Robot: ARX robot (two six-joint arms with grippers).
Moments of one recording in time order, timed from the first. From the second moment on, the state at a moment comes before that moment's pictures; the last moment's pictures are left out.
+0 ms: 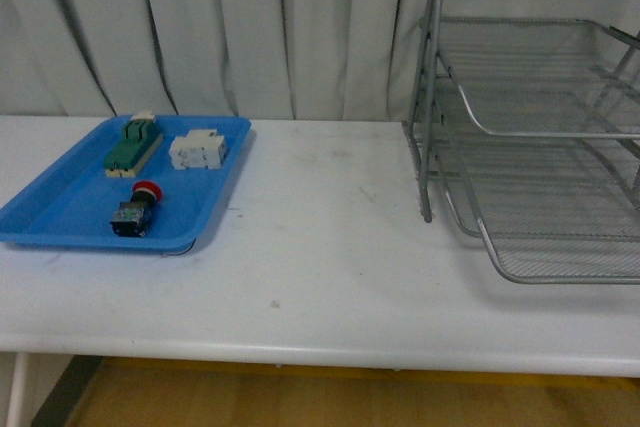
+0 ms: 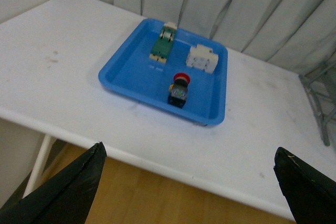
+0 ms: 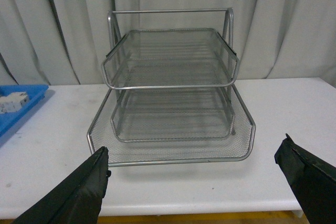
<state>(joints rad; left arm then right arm) -0.03 0.42 0.15 0.01 -0.15 -0.30 0.00 0.00 0.01 0.00 0.00 0.00</state>
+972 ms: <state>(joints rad) -0.05 2.04 1.09 0.22 0.02 0.04 0.00 0.00 0.01 0.00 0.00 0.00</state>
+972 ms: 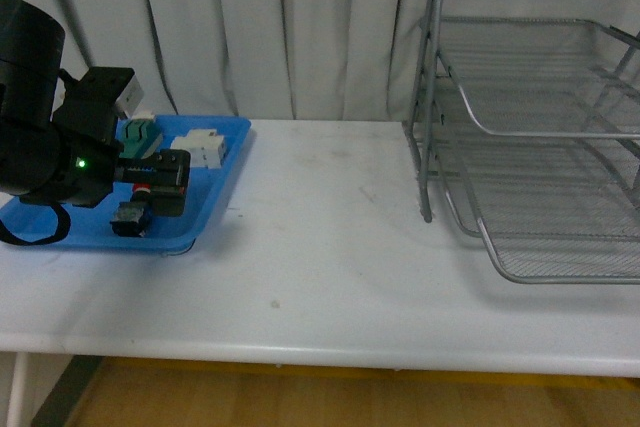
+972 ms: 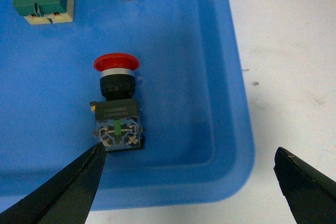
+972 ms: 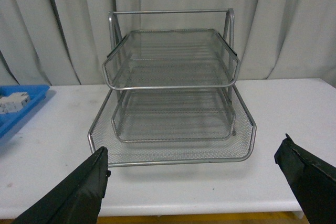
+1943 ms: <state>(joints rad) 0.00 2.35 1.42 0.07 -0.06 0.05 0.00 0.00 0.01 0.00 0.00 0.00</state>
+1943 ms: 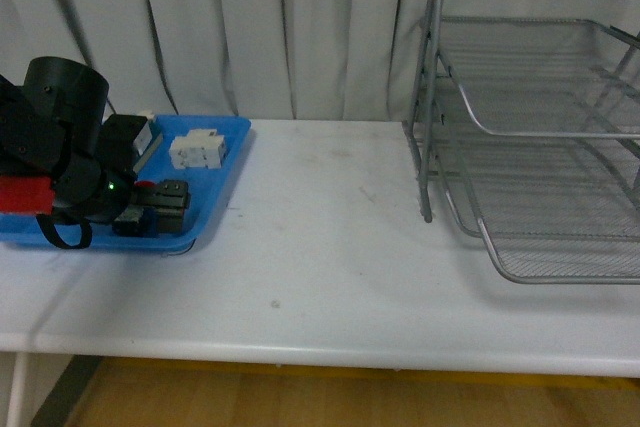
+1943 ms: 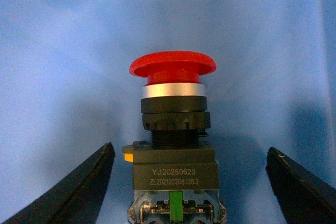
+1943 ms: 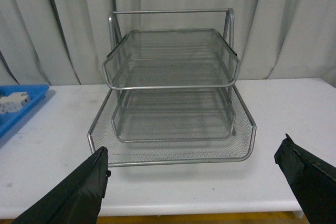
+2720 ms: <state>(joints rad) -0.09 1.69 0.87 0.29 0.01 0.09 0.00 0.00 0.01 0.00 0.00 0.00</state>
